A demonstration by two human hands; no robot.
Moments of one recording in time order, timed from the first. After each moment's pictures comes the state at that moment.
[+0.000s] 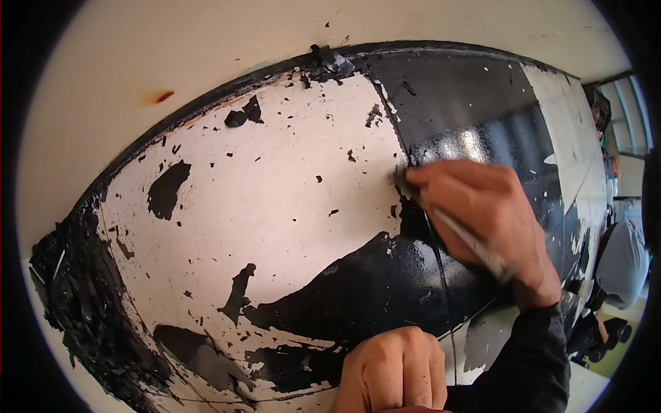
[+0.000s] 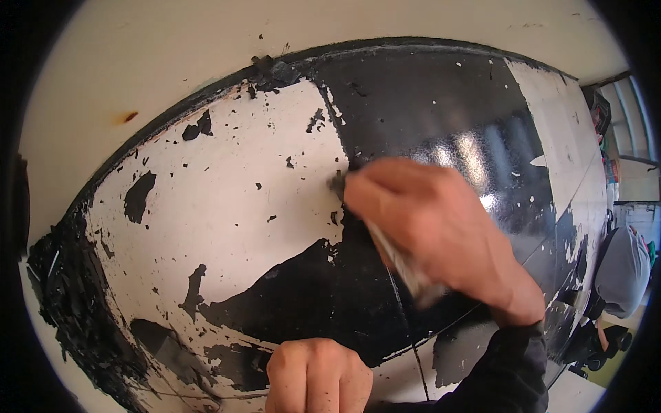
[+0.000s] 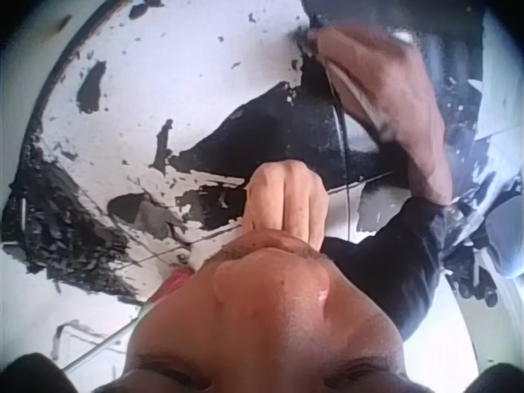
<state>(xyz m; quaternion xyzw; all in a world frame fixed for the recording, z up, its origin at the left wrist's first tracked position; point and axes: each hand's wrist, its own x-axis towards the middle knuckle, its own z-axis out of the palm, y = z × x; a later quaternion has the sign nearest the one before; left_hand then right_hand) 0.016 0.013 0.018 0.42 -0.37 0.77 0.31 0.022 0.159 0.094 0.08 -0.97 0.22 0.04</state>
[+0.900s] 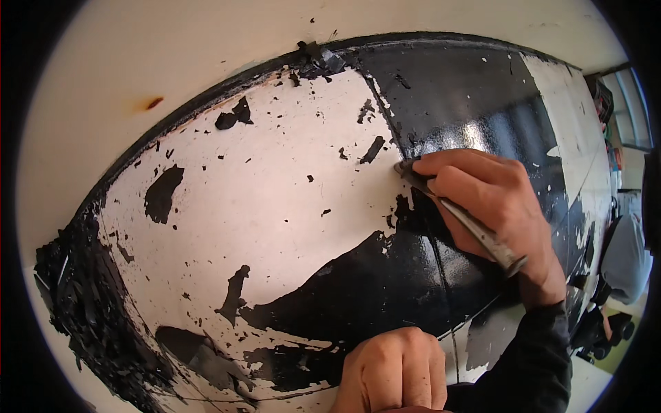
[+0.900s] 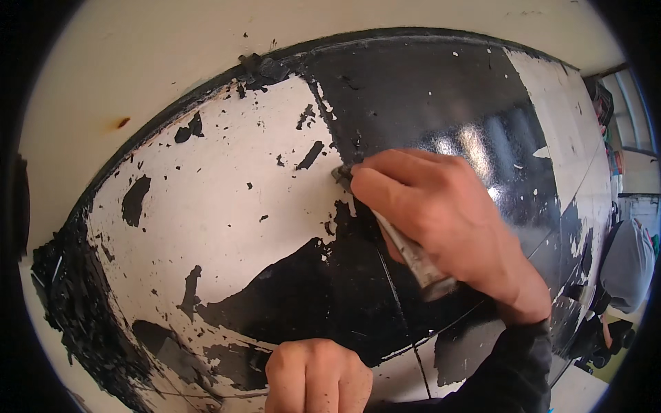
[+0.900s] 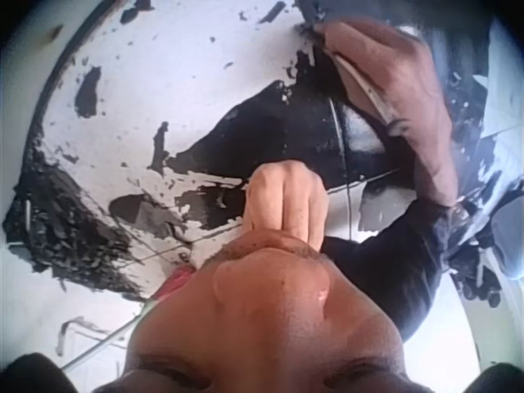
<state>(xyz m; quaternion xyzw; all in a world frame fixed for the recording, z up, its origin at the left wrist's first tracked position) 0.017 0.019 0.015 0.43 -0.37 0.76 0.32 0.025 0.170 0.102 0.04 -0.97 0.22 0.02</state>
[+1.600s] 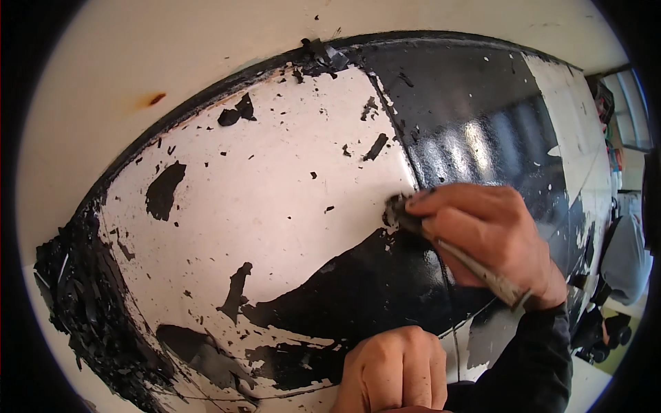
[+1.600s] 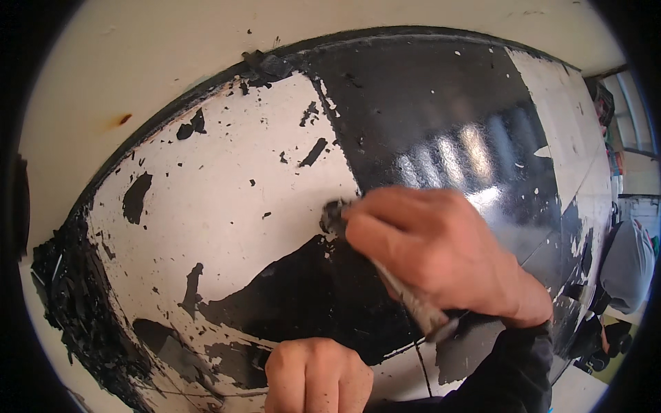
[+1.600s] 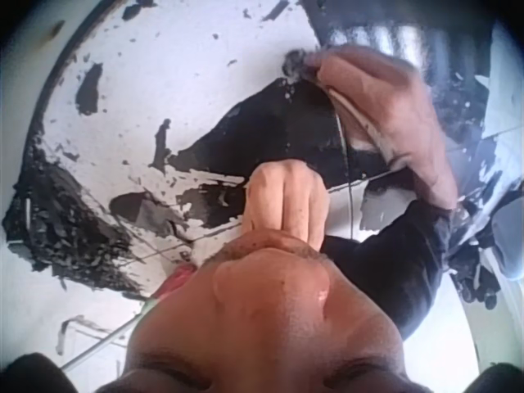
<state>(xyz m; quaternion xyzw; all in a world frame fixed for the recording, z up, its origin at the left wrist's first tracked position) 0.015 0.019 0.017 0.43 -0.38 0.75 0.32 0.037 0.160 0.091 0.13 -0.96 0.25 0.05</state>
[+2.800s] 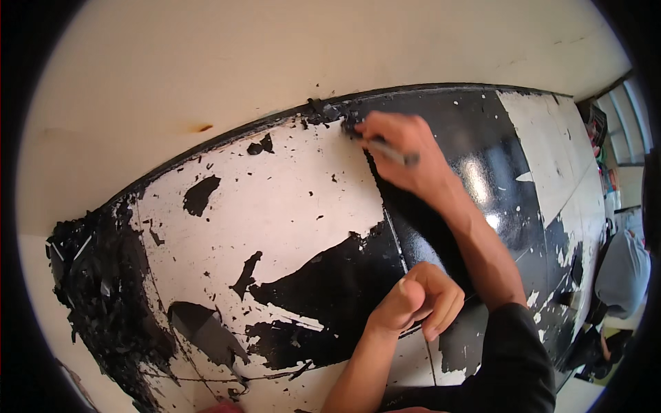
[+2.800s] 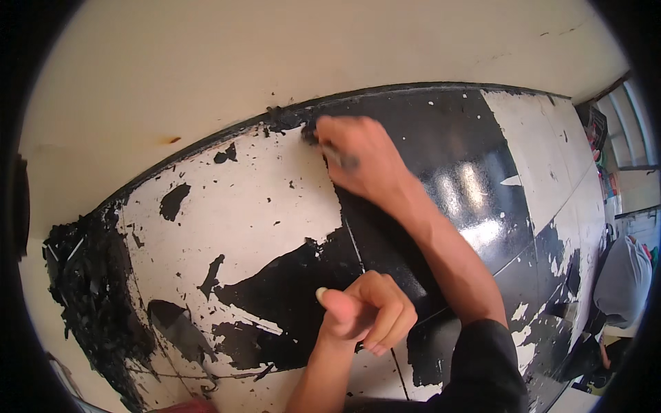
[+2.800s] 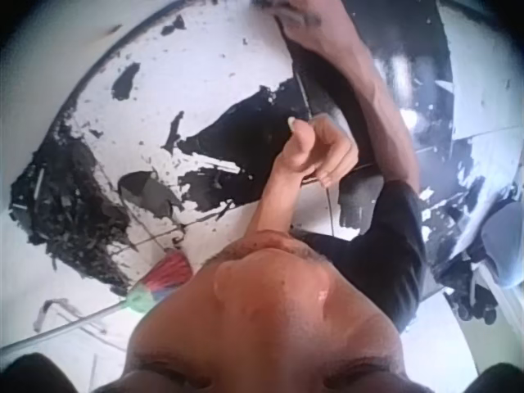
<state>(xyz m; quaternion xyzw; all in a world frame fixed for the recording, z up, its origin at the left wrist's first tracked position) 0.045 0.031 0.033 0.25 0.01 0.79 0.55 -0.054 0.198 0.055 0.05 -0.93 0.29 0.20</state>
